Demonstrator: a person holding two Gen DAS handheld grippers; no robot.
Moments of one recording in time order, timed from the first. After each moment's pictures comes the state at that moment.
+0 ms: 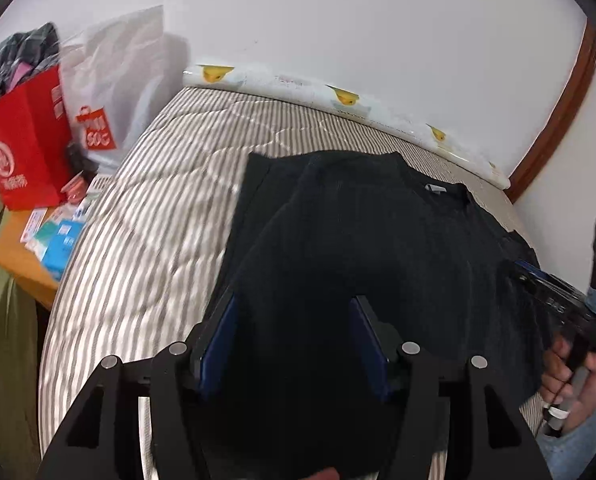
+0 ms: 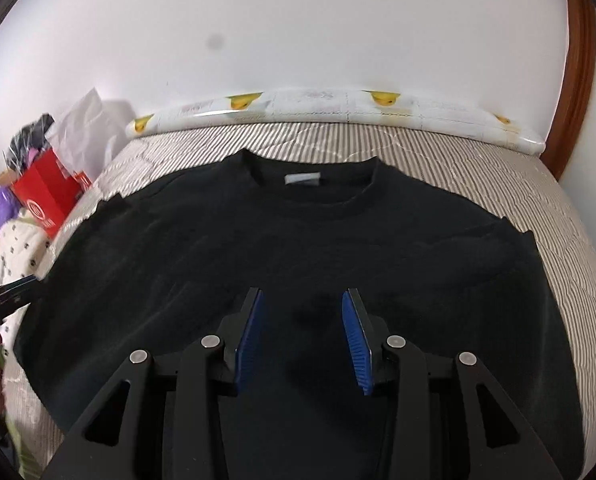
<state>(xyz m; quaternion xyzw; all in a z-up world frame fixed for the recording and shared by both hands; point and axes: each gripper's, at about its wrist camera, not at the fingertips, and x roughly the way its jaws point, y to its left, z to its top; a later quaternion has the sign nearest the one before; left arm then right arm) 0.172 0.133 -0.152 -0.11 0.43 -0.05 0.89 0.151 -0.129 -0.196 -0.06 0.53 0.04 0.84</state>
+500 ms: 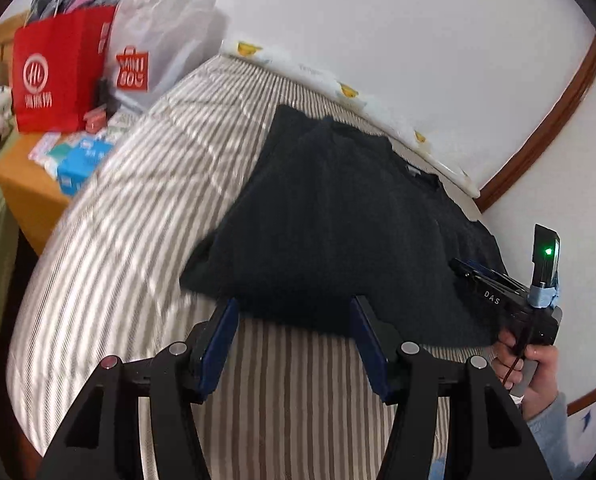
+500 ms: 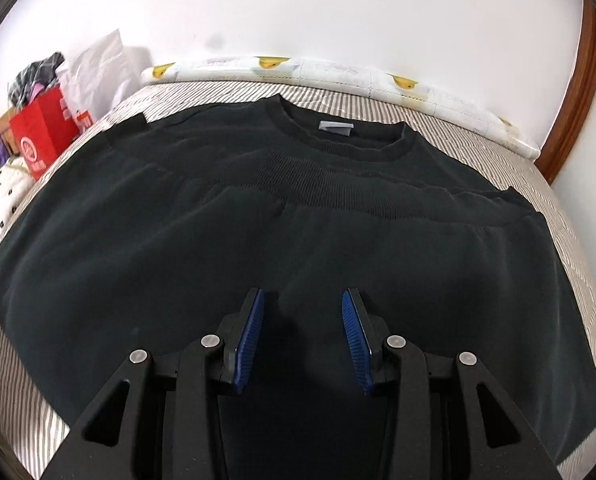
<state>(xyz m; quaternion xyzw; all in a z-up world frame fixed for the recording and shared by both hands) 0.074 0.165 -0.184 -0.21 0.43 -0.08 0.88 0.087 -0.093 -0.219 -0.13 0.54 0.03 0.83</state>
